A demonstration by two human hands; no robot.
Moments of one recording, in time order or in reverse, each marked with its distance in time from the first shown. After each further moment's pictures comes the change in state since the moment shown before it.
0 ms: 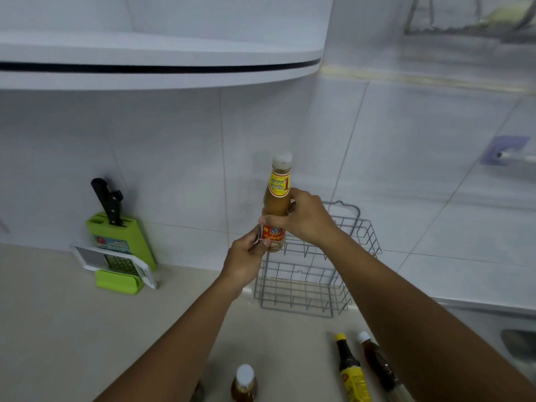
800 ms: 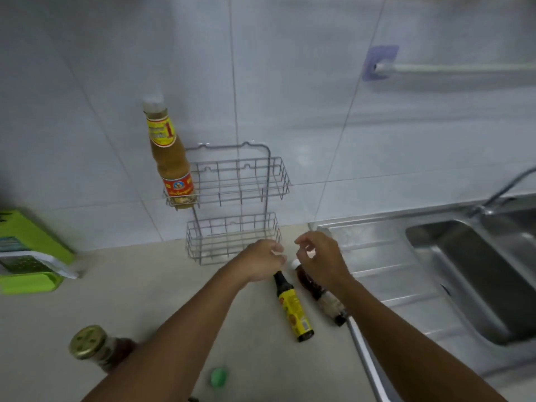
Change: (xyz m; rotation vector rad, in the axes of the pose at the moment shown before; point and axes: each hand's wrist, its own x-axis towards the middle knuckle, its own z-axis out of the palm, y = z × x) left_hand -0.055 -0.022 0.155 0.507 -0.584 -0.277; right_hand -0.197 0.213 -0.014 -0.183 0.325 0.186
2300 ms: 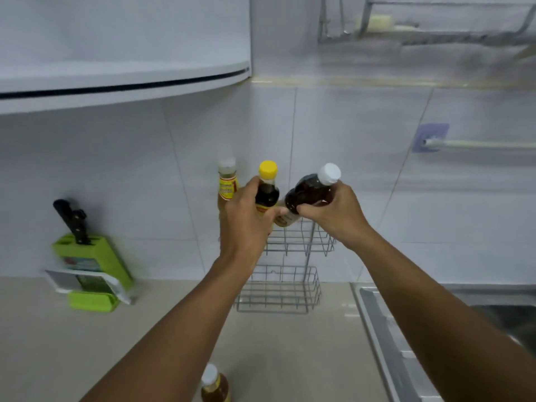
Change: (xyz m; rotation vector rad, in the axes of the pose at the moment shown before) left_hand -0.057 0.070 -0.123 0.042 1.131 0.570; right_hand 0.124 -0.171 -0.090 0.442 -0.022 -0.084
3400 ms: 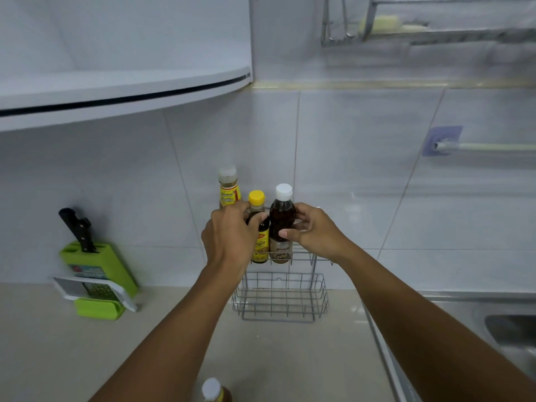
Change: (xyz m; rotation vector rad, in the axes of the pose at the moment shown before) left_hand 0.010 -0.019 -0.011 0.351 0.018 -0.130; right_hand 0.024 0.040 0.043 0.058 -0.366 0.036
